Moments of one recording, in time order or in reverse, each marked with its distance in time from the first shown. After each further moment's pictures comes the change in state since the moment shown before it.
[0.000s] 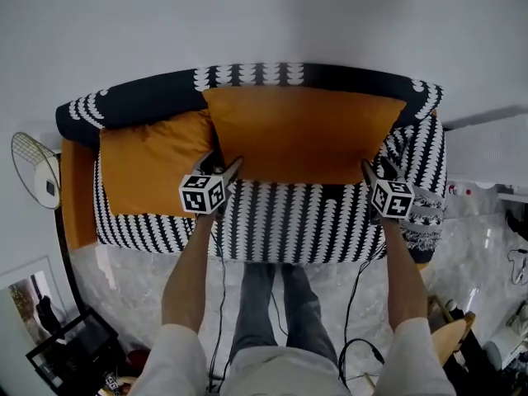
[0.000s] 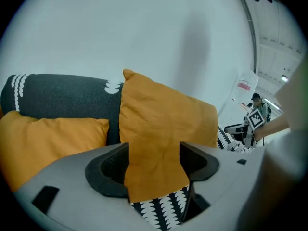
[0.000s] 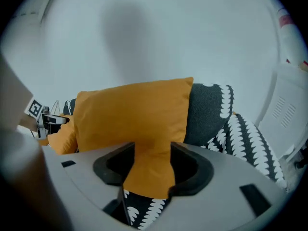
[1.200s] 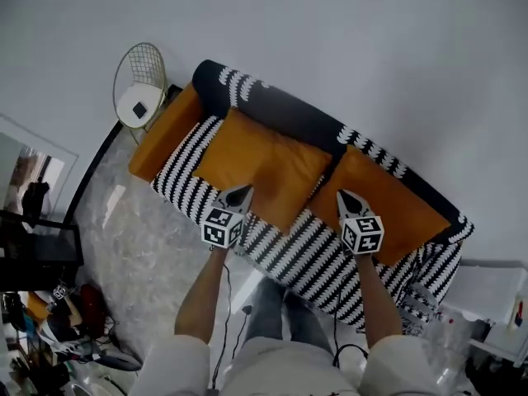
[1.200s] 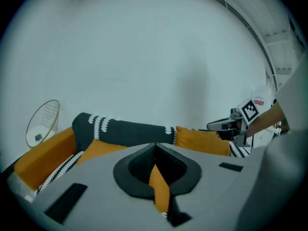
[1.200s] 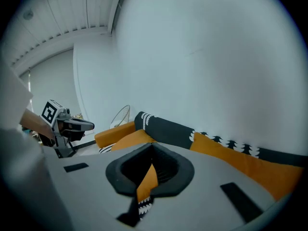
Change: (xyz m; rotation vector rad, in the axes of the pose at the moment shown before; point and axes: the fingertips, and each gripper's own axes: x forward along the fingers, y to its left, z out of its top) left arm -0.315 0.063 0.020 -0.026 -0.325 0.372; right arm -0.052 0.414 0.130 -0.410 -0.194 0.676
